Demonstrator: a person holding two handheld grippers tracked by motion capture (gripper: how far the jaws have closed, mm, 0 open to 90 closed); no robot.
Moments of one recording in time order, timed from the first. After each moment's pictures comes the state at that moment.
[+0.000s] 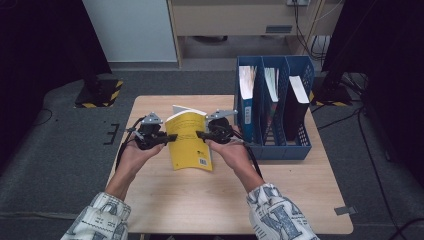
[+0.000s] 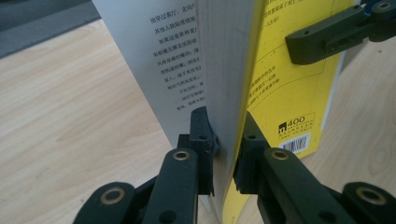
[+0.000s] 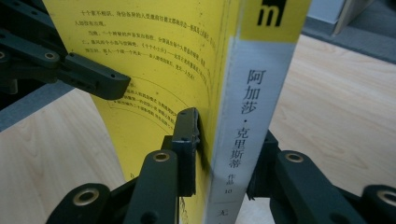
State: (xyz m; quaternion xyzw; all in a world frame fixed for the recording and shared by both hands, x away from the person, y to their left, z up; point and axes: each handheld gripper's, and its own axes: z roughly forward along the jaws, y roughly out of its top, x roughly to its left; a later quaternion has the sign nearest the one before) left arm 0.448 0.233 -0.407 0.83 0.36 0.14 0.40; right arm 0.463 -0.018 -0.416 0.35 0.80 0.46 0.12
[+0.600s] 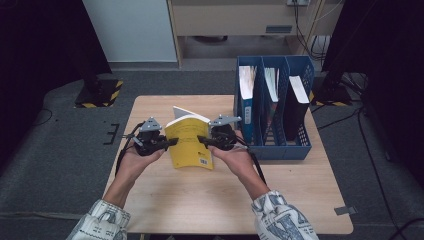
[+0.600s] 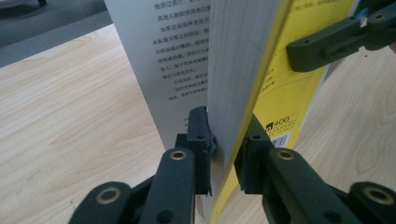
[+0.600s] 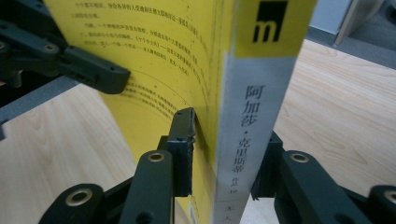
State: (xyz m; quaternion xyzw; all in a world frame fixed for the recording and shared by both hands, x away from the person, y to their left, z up) left arm 0.421 0.234 -0.411 0.82 0.35 0.15 0.43; right arm 0.440 -0.028 -0.420 0.33 0.81 0.48 0.12
